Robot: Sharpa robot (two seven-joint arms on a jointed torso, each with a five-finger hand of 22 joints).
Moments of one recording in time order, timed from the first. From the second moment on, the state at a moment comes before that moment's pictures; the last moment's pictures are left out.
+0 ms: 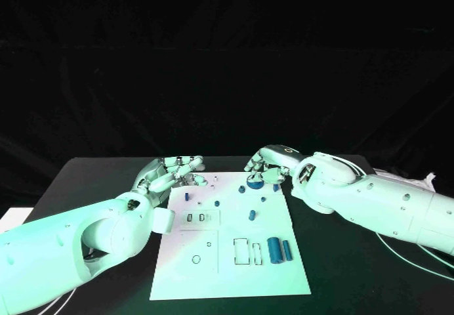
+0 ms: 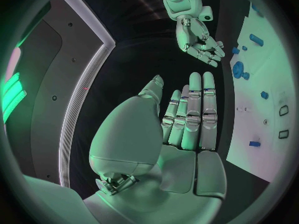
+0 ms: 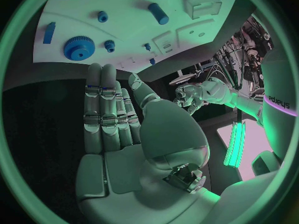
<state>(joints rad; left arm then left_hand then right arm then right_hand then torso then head) 1.12 -0.87 -0.02 1.67 0.00 -0.38 0.44 1.41 -0.05 0.07 0.16 0.15 0.95 0.20 0.10 0.07 1.07 0.14 0.11 0.07 1.24 0.08 0.25 0.26 0.17 1.07 0.18 0.36 0.16 1.13 -0.75 0.08 1.39 -1.59 -0.29 0.01 1.29 0.08 0.14 -0.23 0.11 1.05 0.17 0.07 0.07 1.20 0.09 0.06 0.06 1.46 0.01 0.30 0.21 0.17 1.27 0.09 0.41 0.18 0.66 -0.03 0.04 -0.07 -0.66</state>
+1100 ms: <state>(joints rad) 1.13 -0.89 -0.02 1.72 0.01 -0.38 0.41 1.38 -0.02 0.05 0.13 0.15 0.90 0.23 0.07 0.07 0.99 0.19 0.08 0.07 1.08 0.13 0.19 0.28 0.17 0.97 0.22 0.32 0.14 1.16 -0.72 0.08 1.38 -1.80 -0.09 -0.08 1.29 0.00 0.26 -0.15 0.11 1.03 0.15 0.07 0.07 1.14 0.09 0.06 0.06 1.47 0.00 0.73 0.53 0.17 1.26 0.08 0.67 0.34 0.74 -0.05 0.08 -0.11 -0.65</state>
